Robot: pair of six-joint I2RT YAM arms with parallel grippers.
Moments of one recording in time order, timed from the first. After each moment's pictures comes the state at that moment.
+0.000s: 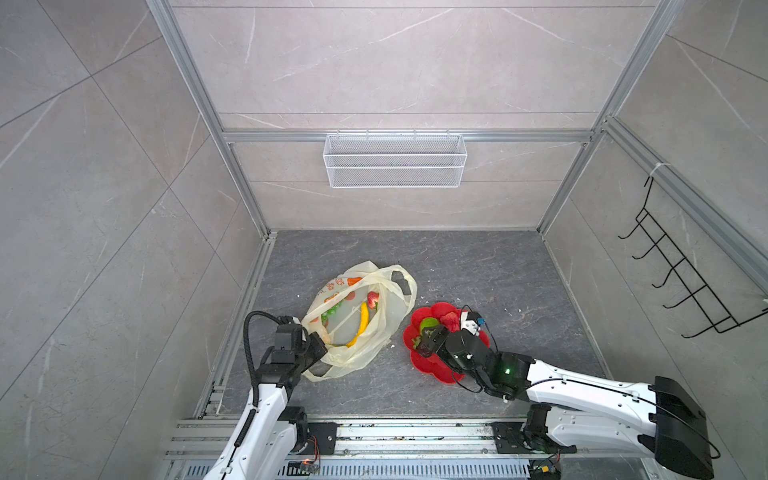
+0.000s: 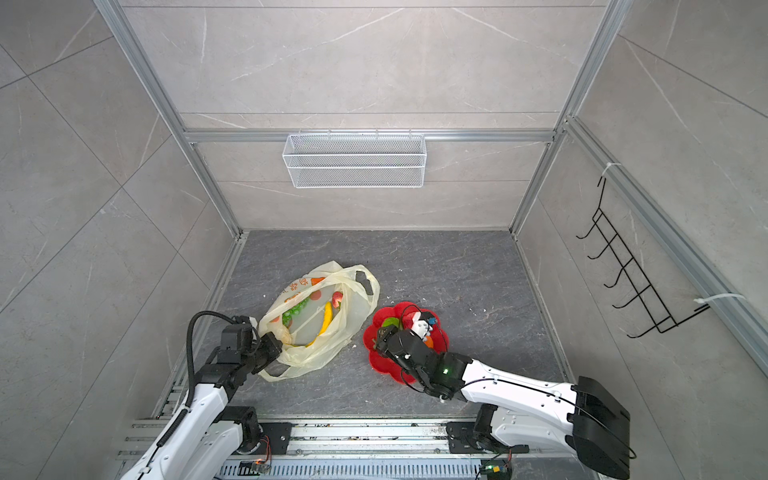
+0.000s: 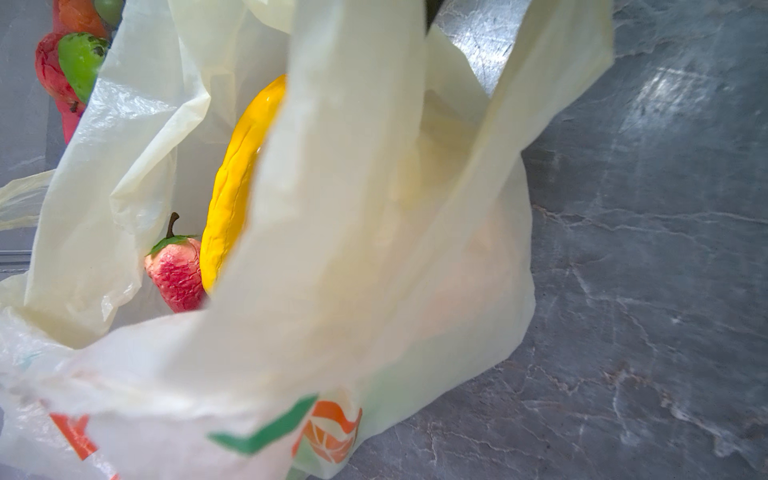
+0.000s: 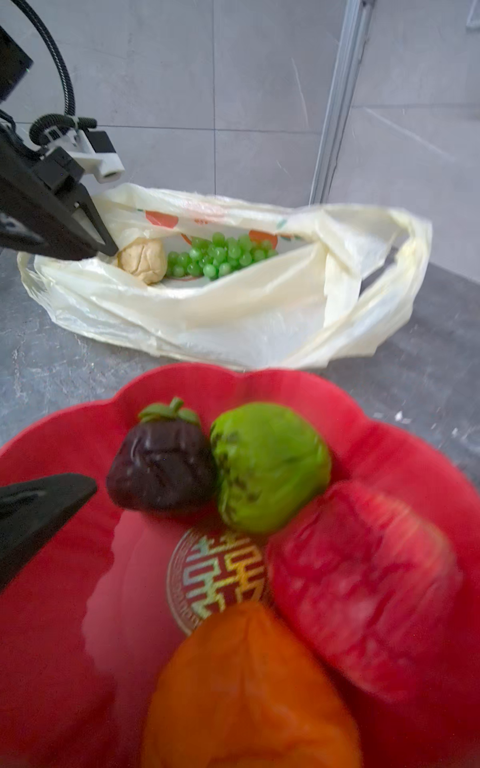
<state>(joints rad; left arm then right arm) -0.06 0.72 0.33 -0.46 0.16 -0.69 1.08 1.10 0.66 -0.20 0.42 1.38</state>
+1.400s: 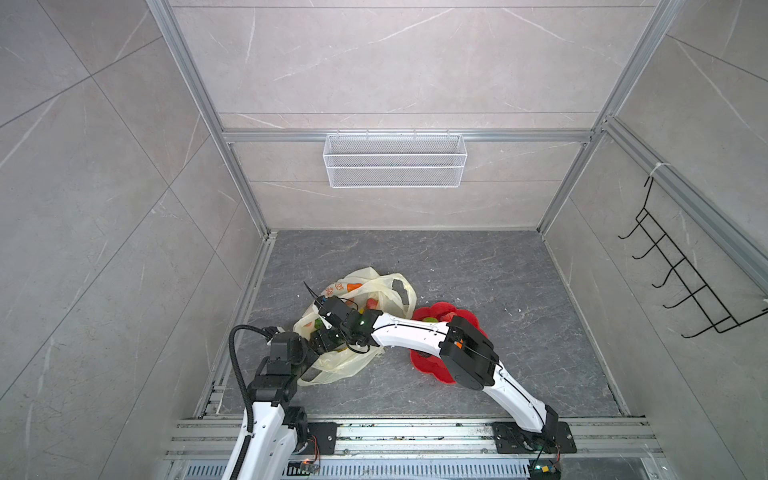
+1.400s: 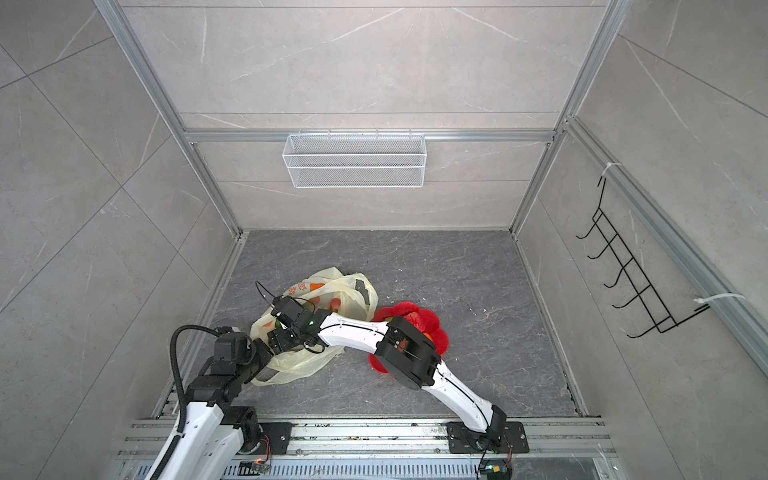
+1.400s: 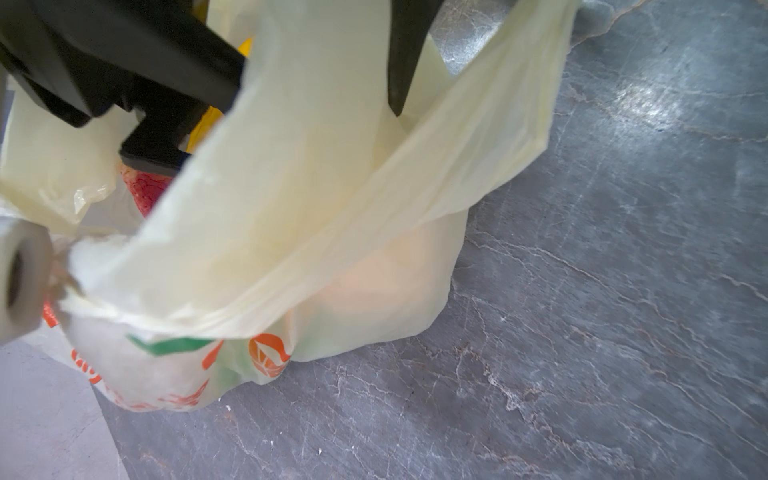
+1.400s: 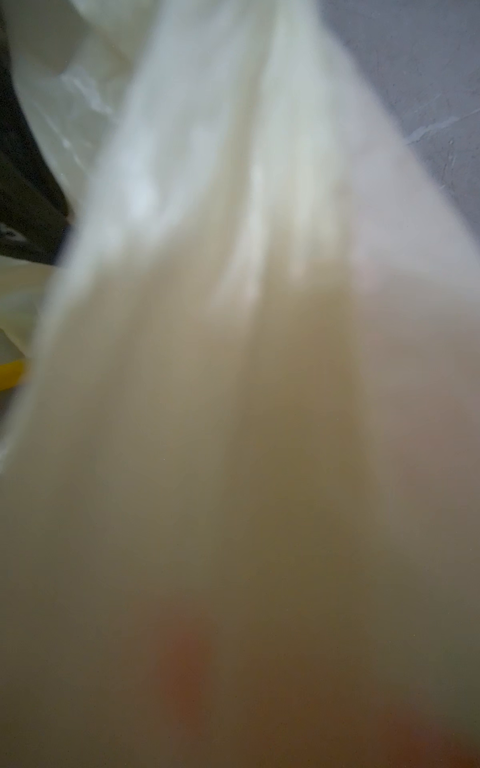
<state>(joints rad) -0.06 0.56 0.33 -0.61 -0.02 -0.80 1.12 2.43 1.99 -0.37 -0.12 0.48</state>
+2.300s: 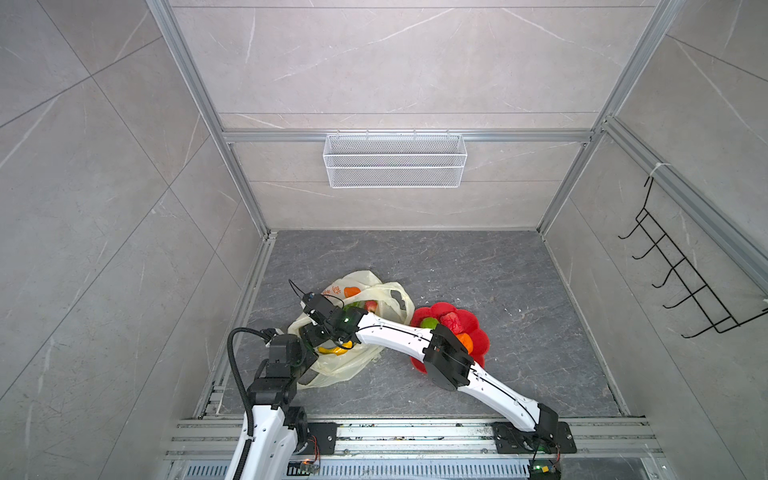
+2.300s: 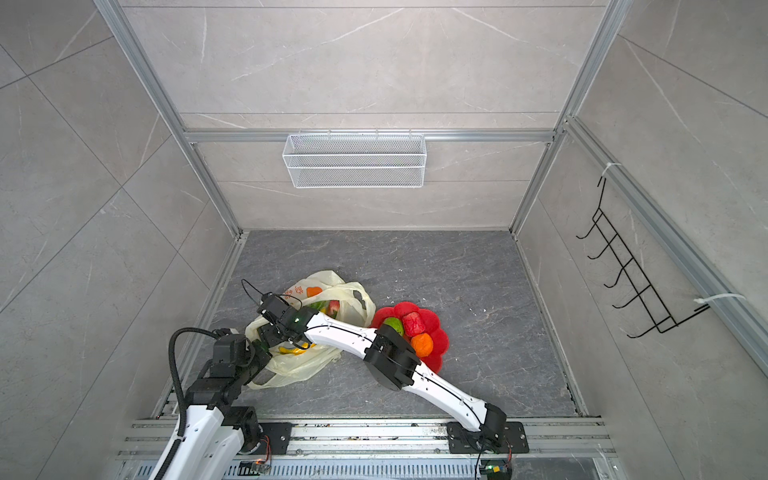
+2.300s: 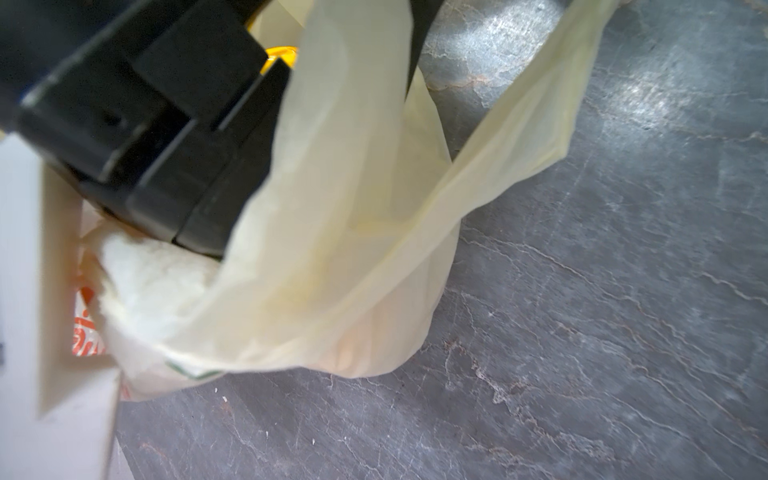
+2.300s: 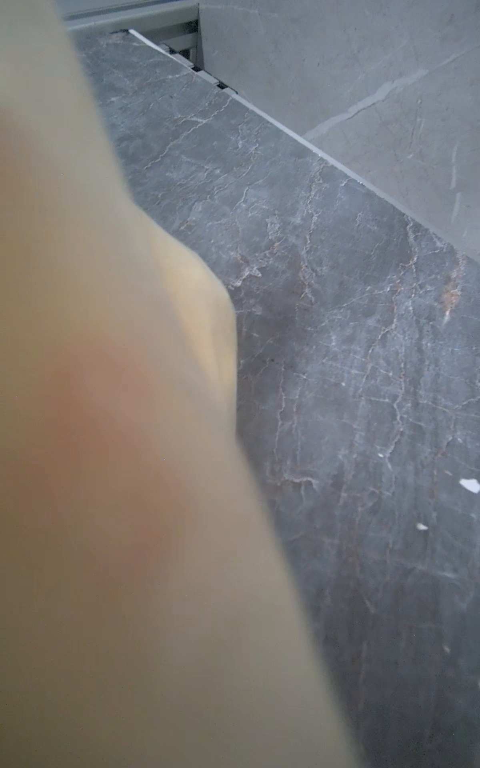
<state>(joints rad) -0.05 0.53 0.31 -0.61 -0.02 -0.79 1.13 2.67 2.40 -0.54 -0.04 0.48</state>
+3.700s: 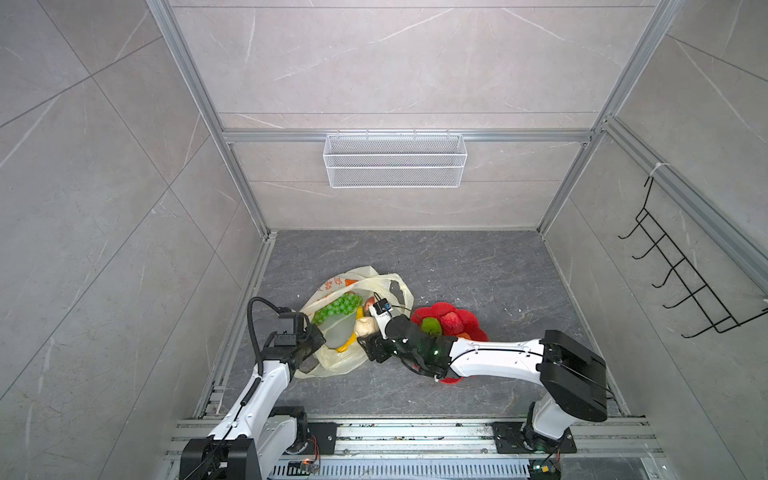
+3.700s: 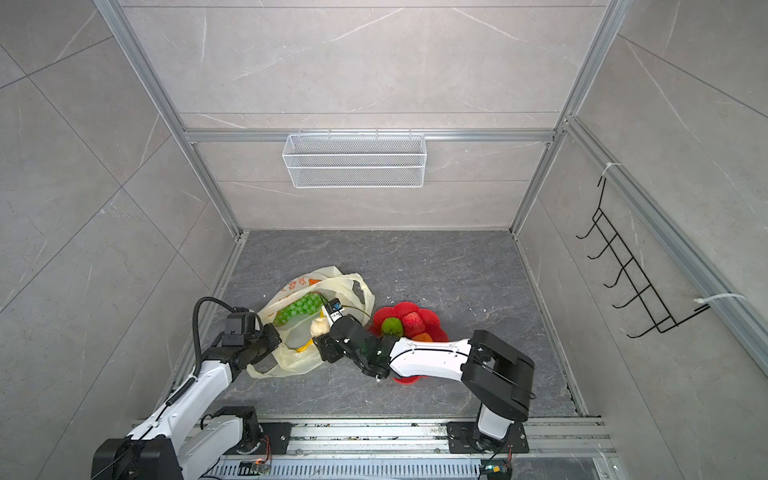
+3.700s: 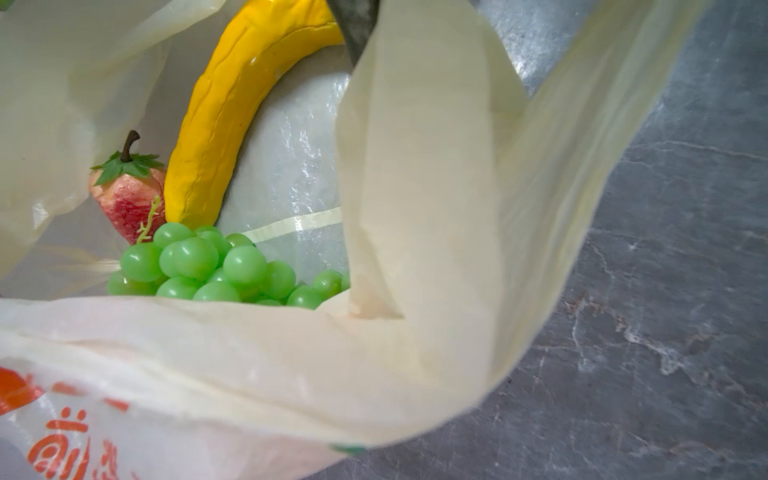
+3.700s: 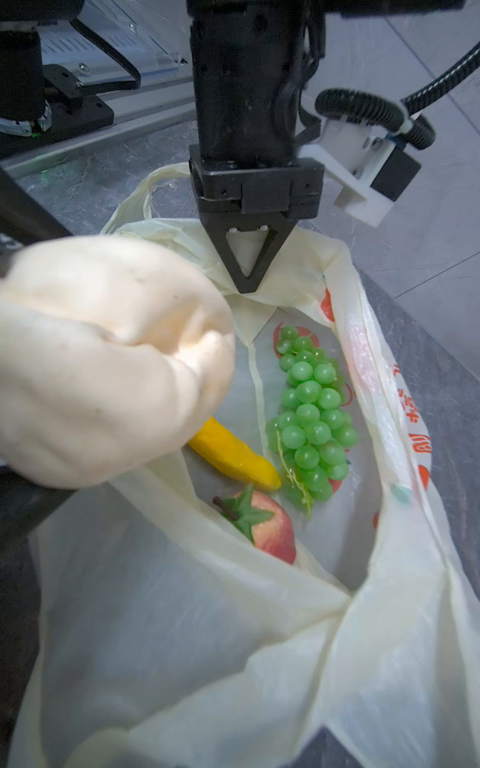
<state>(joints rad) -0.05 0.97 0.42 -0.37 0.09 -0.65 1.13 1.65 0.96 0.17 0.18 0.48</state>
